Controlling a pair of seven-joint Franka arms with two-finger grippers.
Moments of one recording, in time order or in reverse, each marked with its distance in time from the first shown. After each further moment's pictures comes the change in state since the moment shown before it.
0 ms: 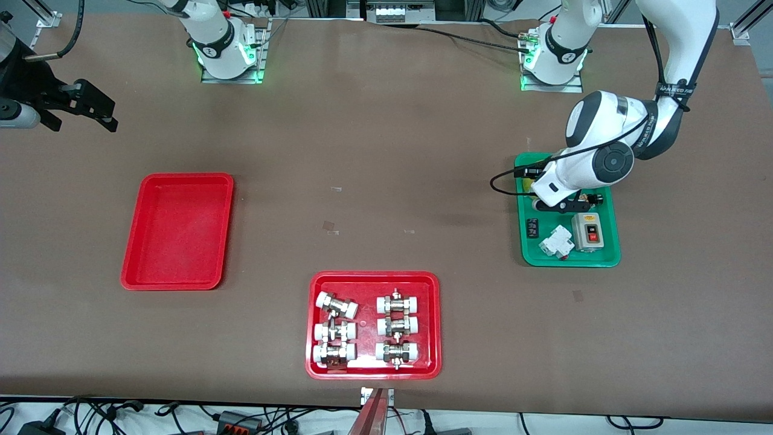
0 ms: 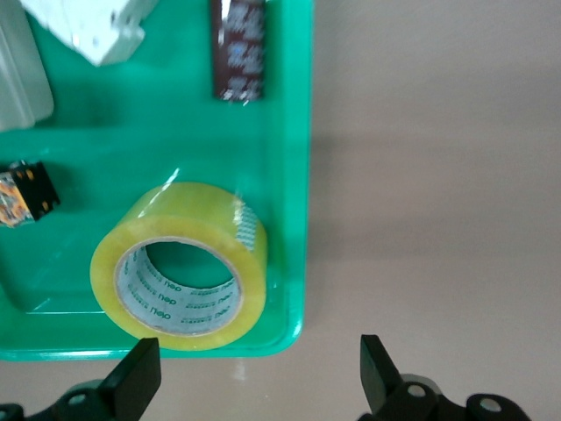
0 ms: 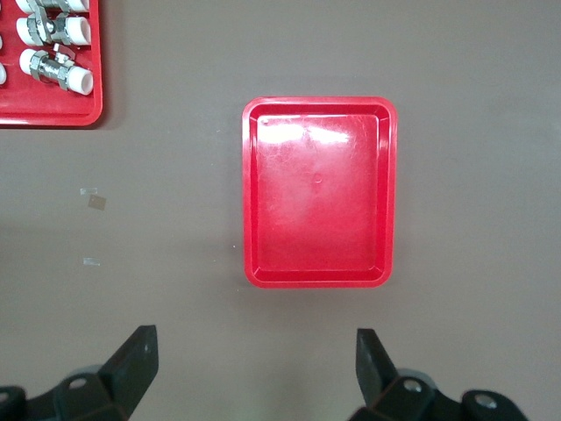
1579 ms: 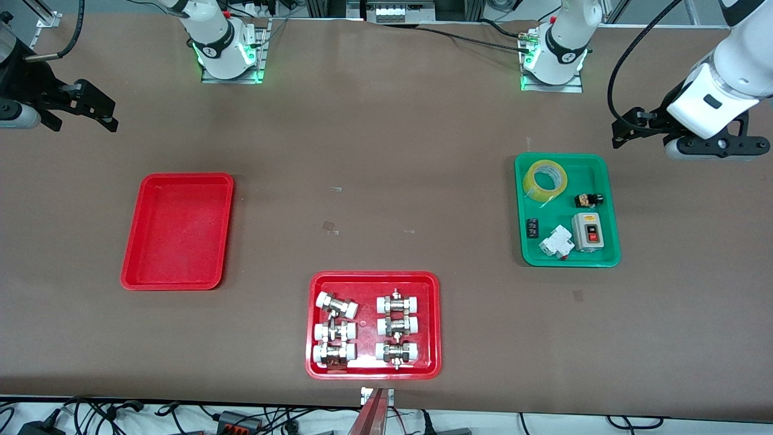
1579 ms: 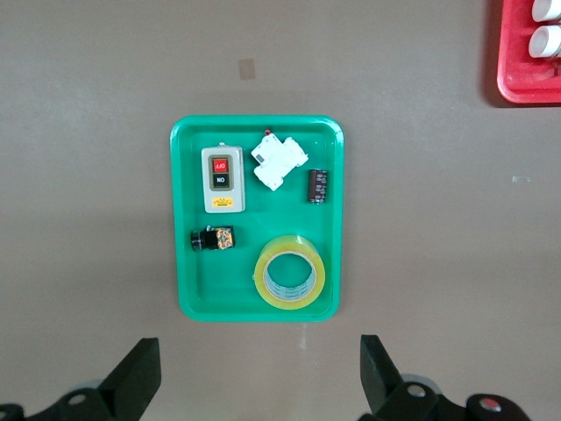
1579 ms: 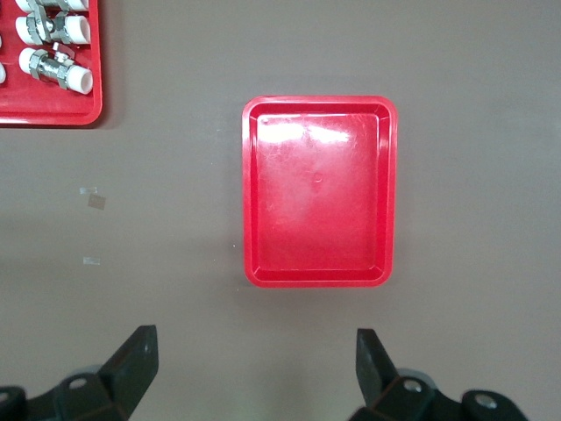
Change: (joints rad) left arm 0.002 -0.292 0.128 0.458 0.016 -0.442 0.127; right arm -0.001 0.000 0.000 -0.002 0.000 0.000 0.000
